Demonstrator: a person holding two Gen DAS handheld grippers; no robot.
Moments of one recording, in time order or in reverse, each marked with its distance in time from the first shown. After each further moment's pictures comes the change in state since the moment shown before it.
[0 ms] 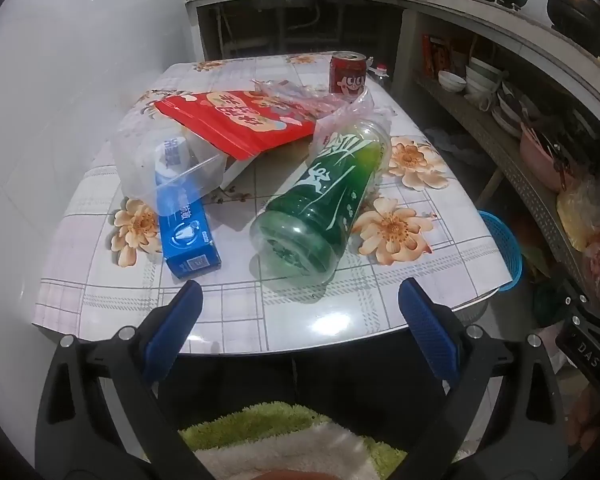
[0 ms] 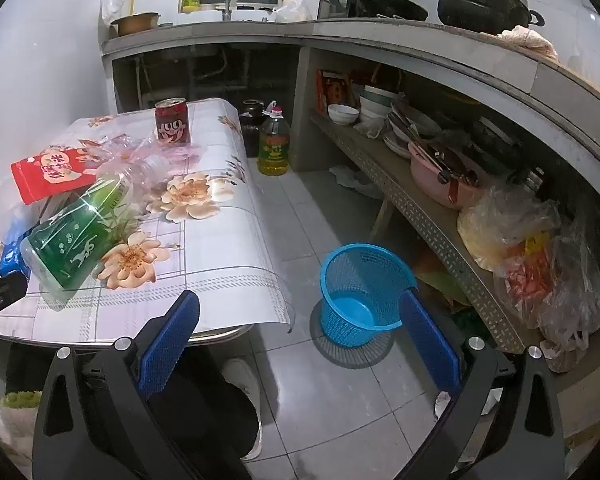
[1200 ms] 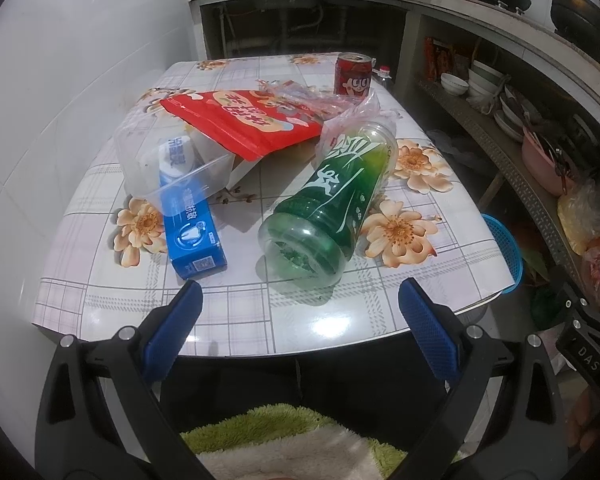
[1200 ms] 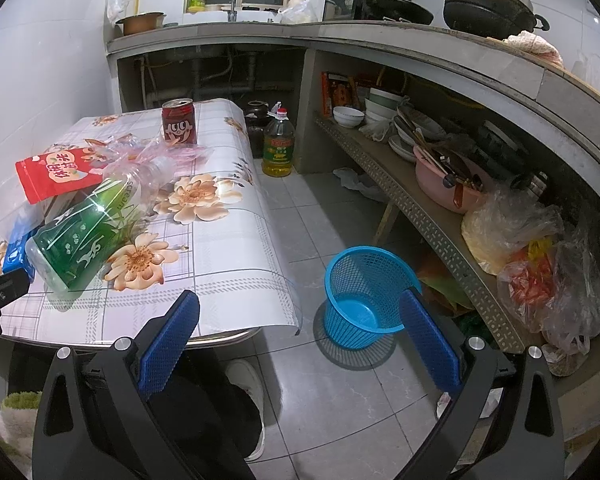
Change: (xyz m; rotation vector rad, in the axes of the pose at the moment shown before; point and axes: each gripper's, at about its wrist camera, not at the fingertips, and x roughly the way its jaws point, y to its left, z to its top) left arm 0.001 0.009 0.001 -0.009 -0.006 -0.007; right arm -0.001 0.006 0.001 -0.008 -0.011 -0.001
